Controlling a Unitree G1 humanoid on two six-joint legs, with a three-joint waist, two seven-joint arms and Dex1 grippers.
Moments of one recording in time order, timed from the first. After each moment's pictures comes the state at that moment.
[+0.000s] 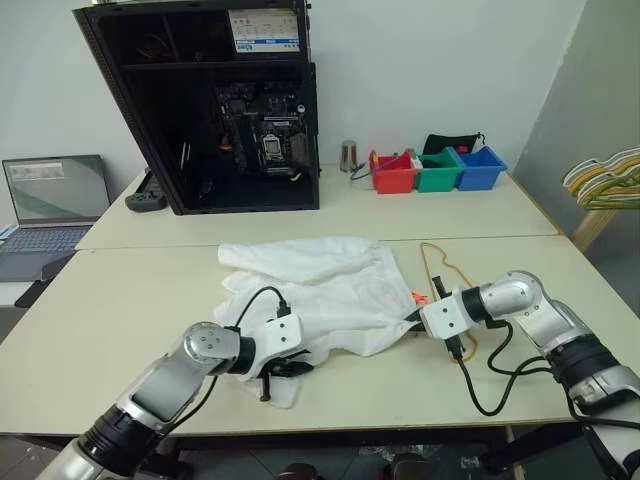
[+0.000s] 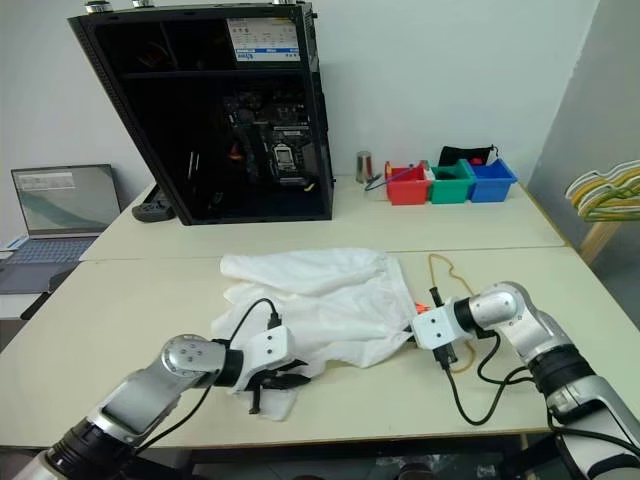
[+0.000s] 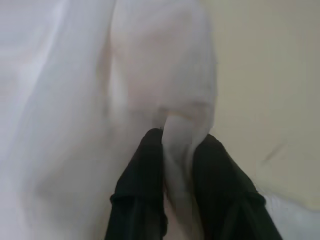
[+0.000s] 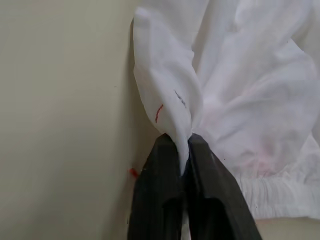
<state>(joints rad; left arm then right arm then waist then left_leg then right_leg) -0.16 0.85 -0.36 -0.23 -0.13 0.42 -1.02 -0.50 -0.73 0.41 0.33 -0.12 -0.50 1.24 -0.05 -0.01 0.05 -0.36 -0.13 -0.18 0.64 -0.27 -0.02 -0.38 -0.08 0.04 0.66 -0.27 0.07</state>
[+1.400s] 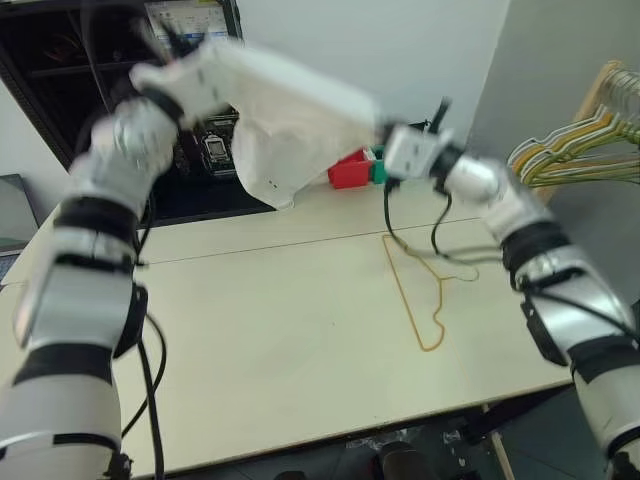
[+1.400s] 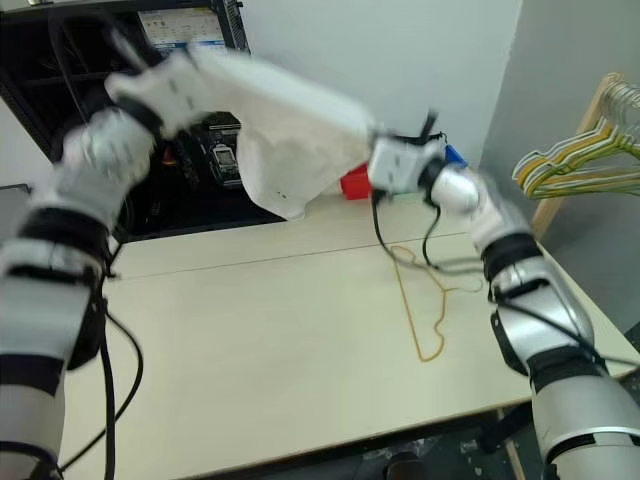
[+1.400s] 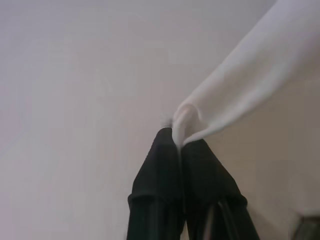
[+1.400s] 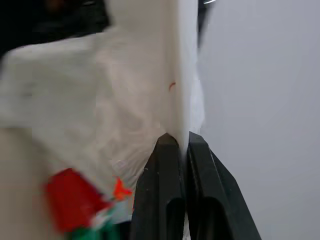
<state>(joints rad) -1.05 0.79 -0.30 0.85 0.30 -0.46 -0.13 -1.09 -0.46 0.39 0.96 -0.32 -0.66 0.40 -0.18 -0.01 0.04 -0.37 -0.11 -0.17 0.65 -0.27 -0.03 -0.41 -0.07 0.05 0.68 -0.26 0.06</state>
